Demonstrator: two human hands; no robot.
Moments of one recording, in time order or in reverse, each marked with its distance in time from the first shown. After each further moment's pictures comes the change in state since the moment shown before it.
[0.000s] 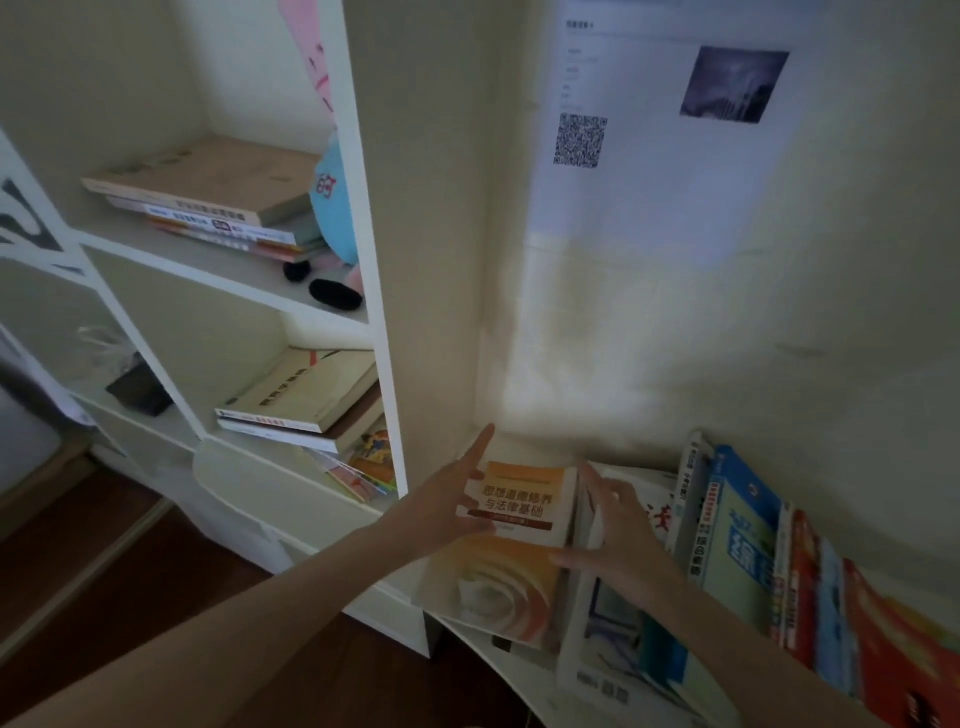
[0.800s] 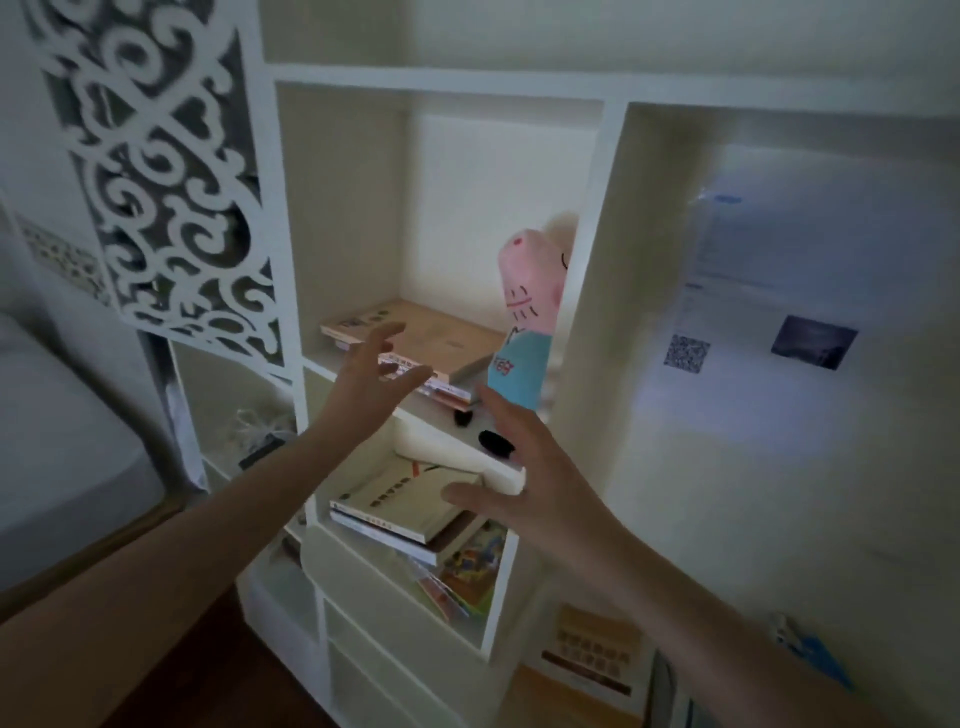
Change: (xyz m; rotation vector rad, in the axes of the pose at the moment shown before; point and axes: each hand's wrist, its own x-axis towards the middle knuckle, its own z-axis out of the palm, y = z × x) left_hand -0.083 0.047 -0.274 -0.173 0.870 0.046; right_hand -0.037 -0.287 -0.041 0.267 -0.042 -0.670
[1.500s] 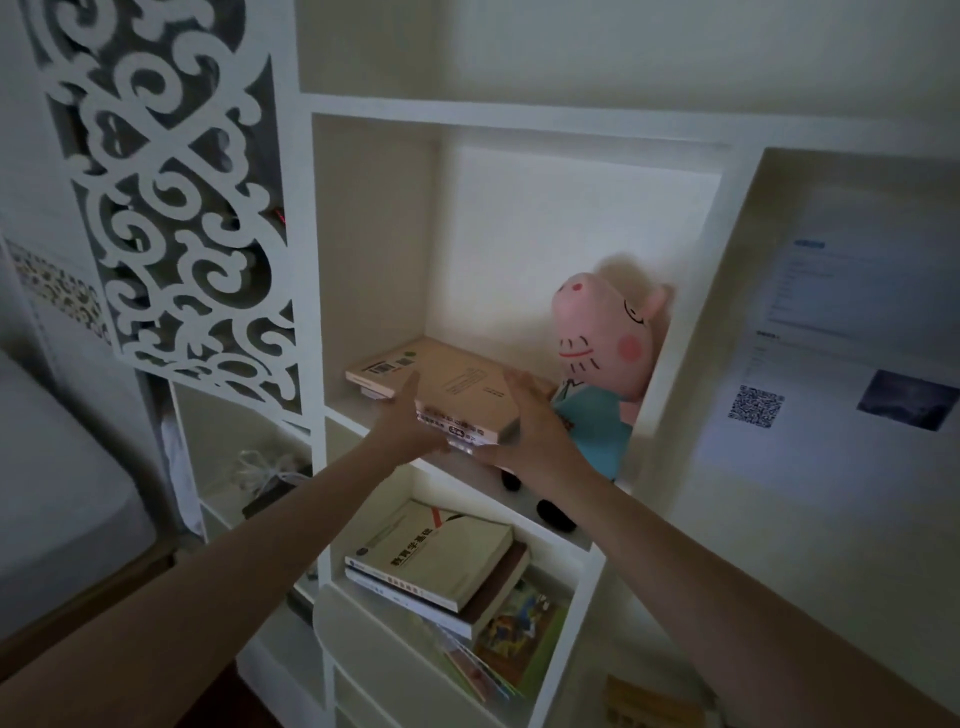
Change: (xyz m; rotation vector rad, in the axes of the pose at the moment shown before) left_hand 0.076 -0.051 -0.001 0.092 -0.242 -0.265; right_hand 0.167 0.035 0.025 -0.271 0.138 0.118
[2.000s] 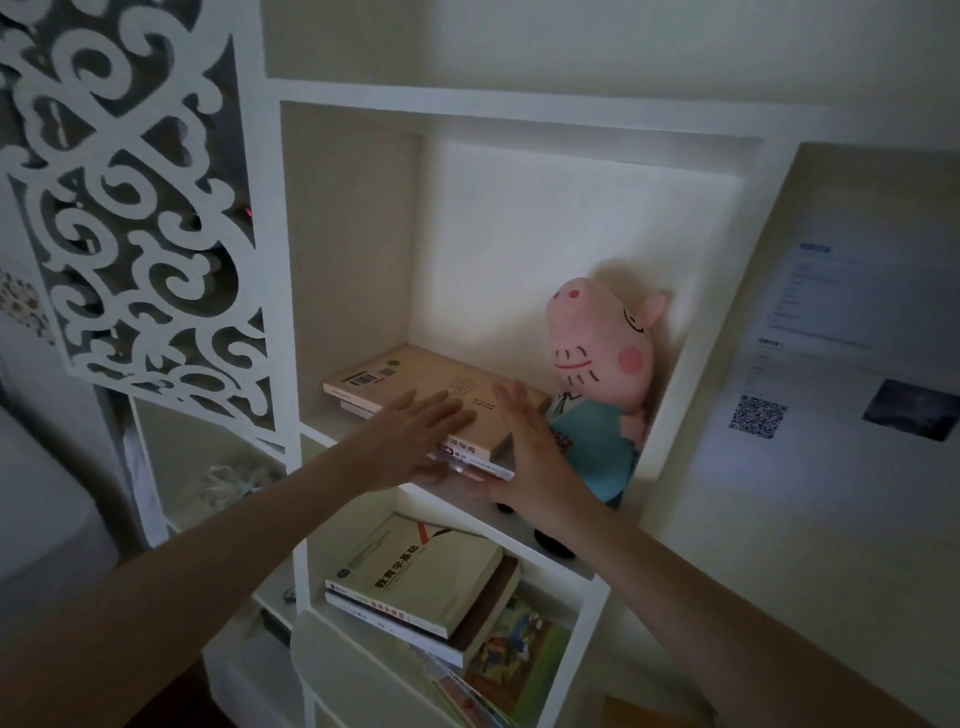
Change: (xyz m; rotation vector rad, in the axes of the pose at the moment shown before) left_hand 0.046 -0.024 -0.007 1.089 0.043 0.950; right_hand -0.002 0.009 0.000 -0.097 -0.043 -0.084
